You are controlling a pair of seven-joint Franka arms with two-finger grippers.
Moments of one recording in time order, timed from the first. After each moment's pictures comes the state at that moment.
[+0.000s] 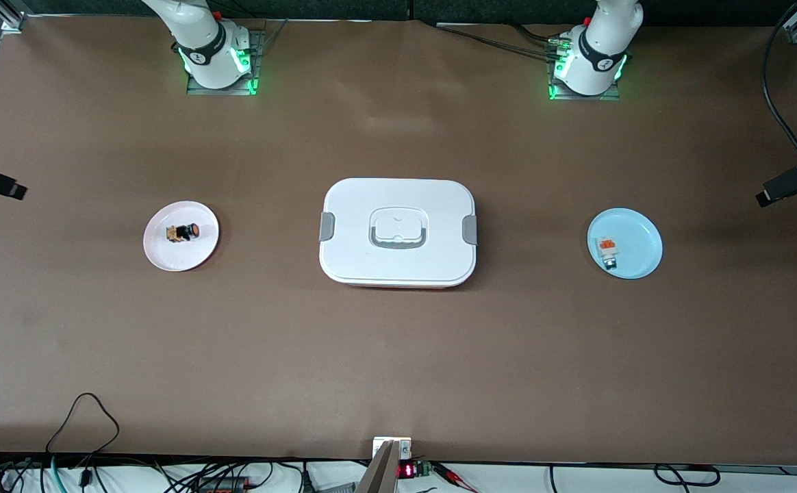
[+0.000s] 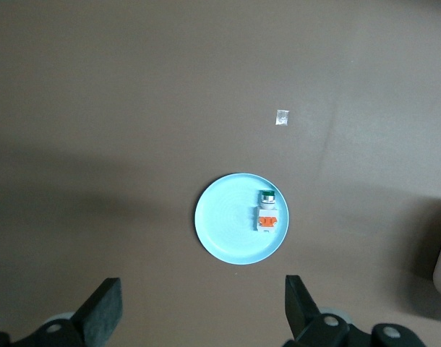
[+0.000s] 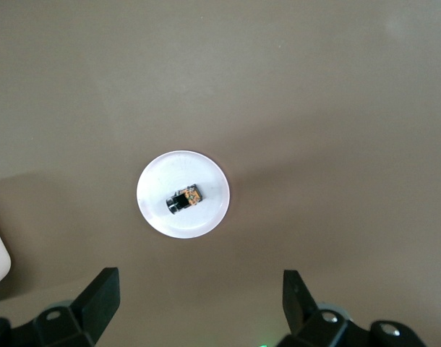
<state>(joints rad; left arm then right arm) 0.27 0.06 -0.11 -1.62 0.00 1.67 -0.06 -0.09 0.20 -0.08 -1.38 0.00 1.47 0.10</state>
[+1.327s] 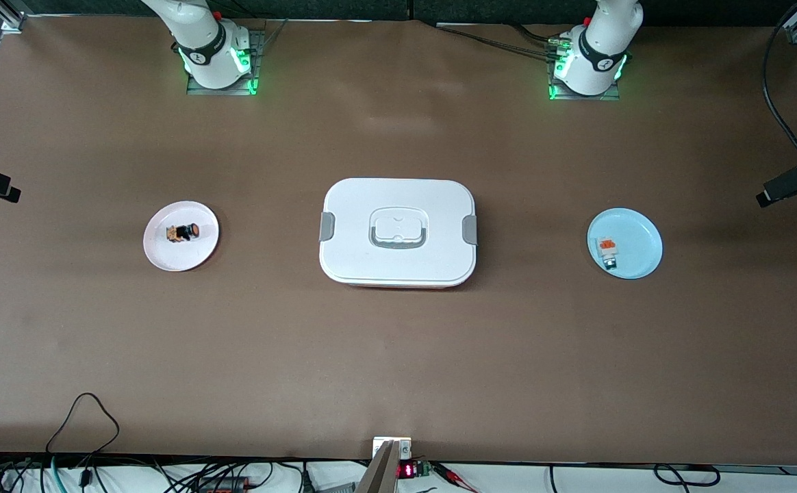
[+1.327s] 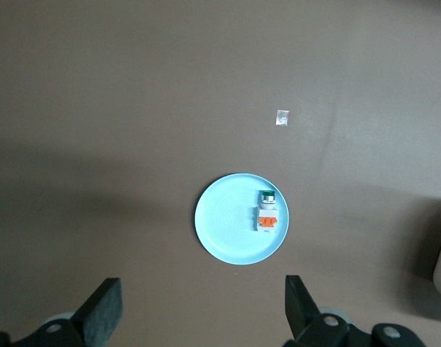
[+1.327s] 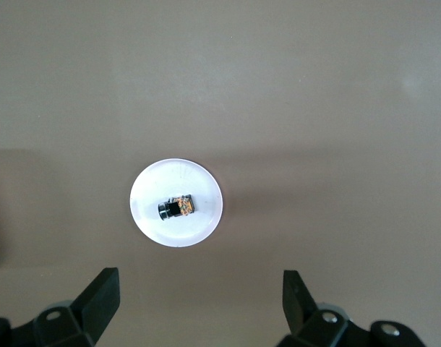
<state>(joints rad) 0.27 0.06 -0.11 -1.62 0.00 1.67 -0.06 -0.06 0.20 -0.11 -1.38 0.00 1.52 -0.09</state>
